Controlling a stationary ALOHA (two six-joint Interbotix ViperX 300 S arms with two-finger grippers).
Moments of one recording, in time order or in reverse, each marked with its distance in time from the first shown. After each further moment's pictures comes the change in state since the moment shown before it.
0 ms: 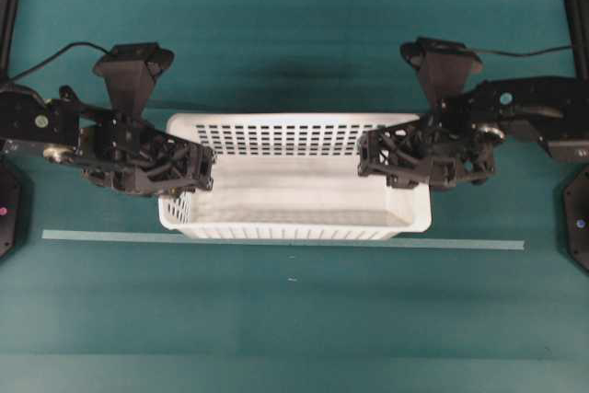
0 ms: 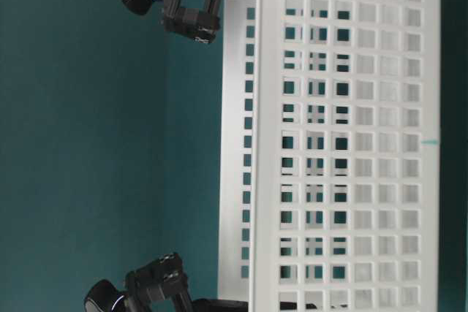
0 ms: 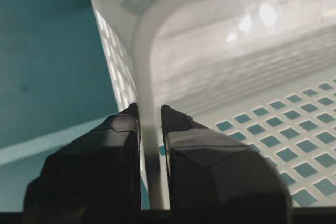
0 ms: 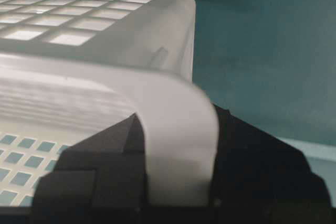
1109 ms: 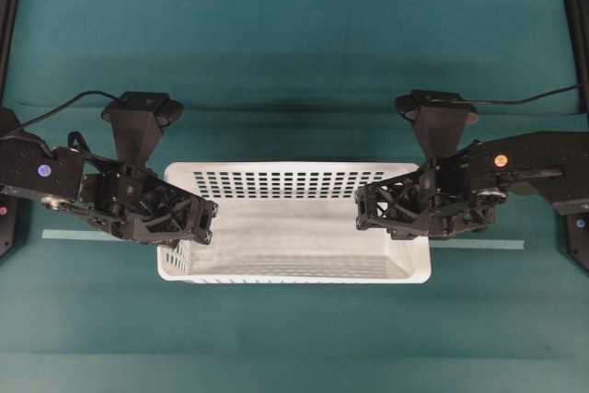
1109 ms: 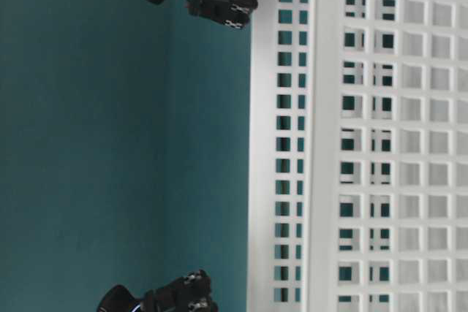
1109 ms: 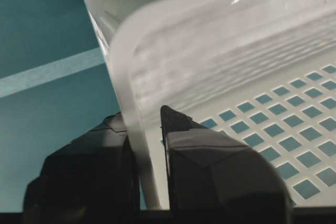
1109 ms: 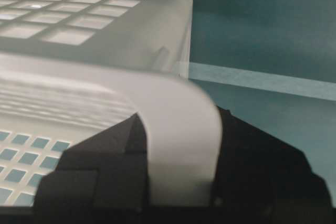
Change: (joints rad) left arm -0.152 0.035 0.008 0.000 -0.026 -0.095; right arm 0.172 0.032 0.015 -0.040 -0.054 0.178
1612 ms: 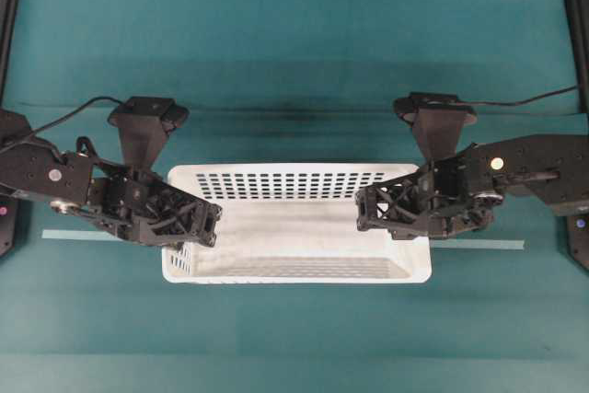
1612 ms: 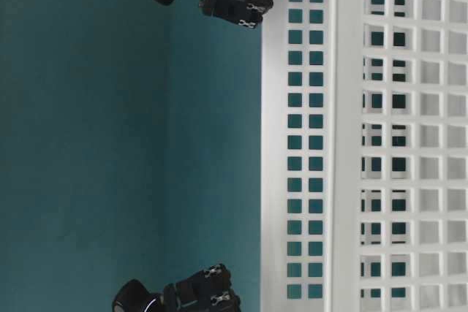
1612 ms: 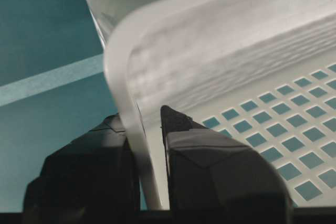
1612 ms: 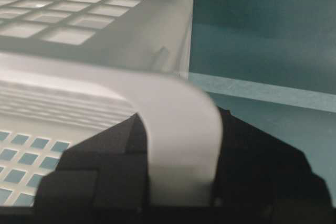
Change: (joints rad) left arm 0.002 0.038 0.003 0.006 -0.035 0.000; right arm -0.003 0.012 0.011 -0.021 -0.009 0.000
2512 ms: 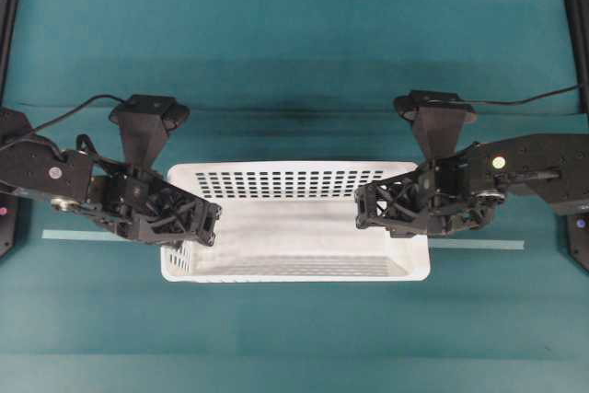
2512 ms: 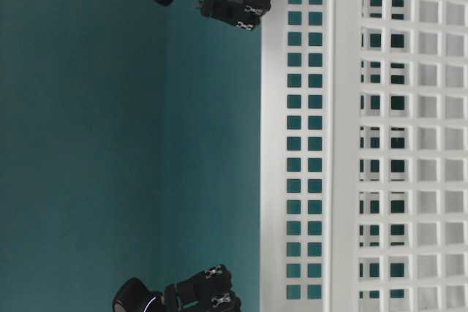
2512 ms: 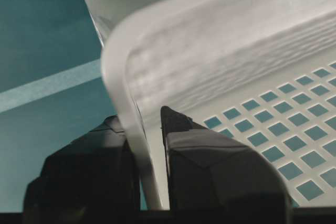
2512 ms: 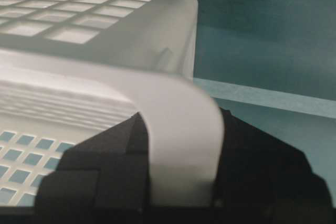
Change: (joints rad) left arm 0.014 -0.005 0.002 0.000 0.006 0.034; right arm -0.006 0.002 0.009 -0.003 -0.051 0.003
